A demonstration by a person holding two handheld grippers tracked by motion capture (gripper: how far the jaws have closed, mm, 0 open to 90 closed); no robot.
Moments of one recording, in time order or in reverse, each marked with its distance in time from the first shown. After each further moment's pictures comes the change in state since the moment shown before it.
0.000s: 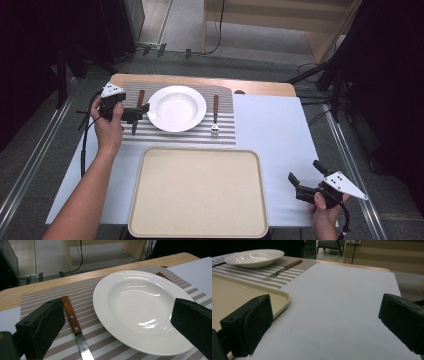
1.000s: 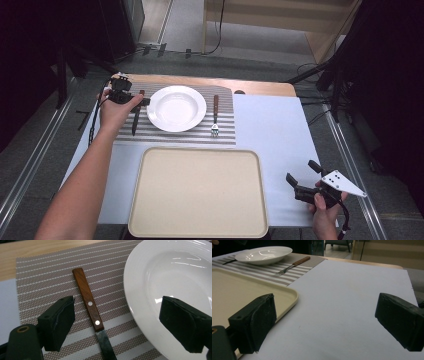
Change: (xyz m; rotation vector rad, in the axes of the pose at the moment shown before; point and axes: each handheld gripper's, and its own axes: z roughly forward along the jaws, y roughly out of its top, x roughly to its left) left arm 0.039 0.019 0.068 0.362 0.060 -0.110; right arm 0.002 0.002 0.002 0.030 0.061 0.000
